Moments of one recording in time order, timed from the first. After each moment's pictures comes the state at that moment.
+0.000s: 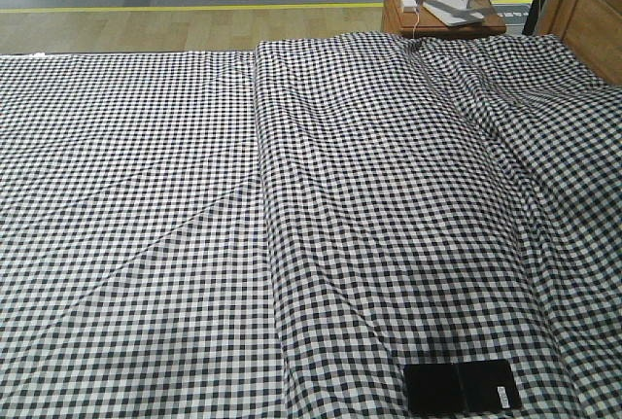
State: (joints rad) left arm 0.04 -0.02 0.03 -0.03 0.18 0.15; right arm -0.23 1.25 -1.19 -0.14 0.94 0.12
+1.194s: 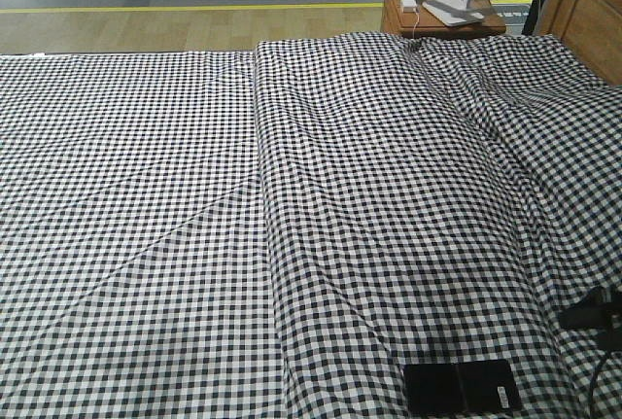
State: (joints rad) left arm 0.04 -0.02 0.03 -0.03 0.18 0.15; right arm -0.69 2.35 -1.21 0.83 0.92 -1.17
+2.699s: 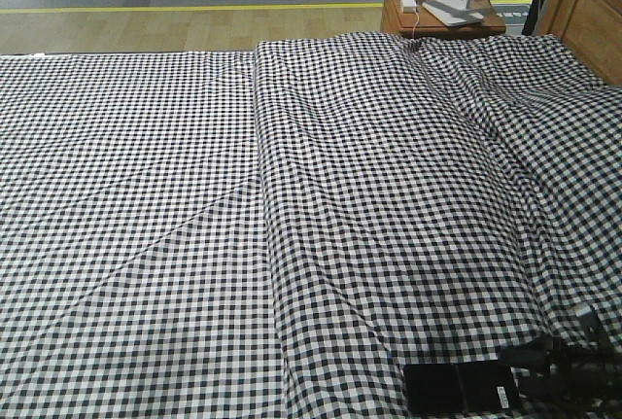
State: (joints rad) left arm 0.04 -0.02 0.03 -0.03 0.18 0.15; right arm -0.69 2.79 -1.25 1.18 1.04 -1.47
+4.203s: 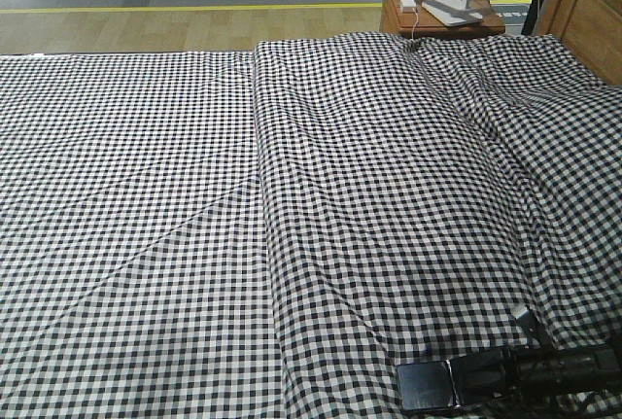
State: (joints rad) left arm 0.04 -0.02 0.03 -0.03 0.18 0.15; right arm -0.48 2.87 -1.32 1.14 1.09 -1.46
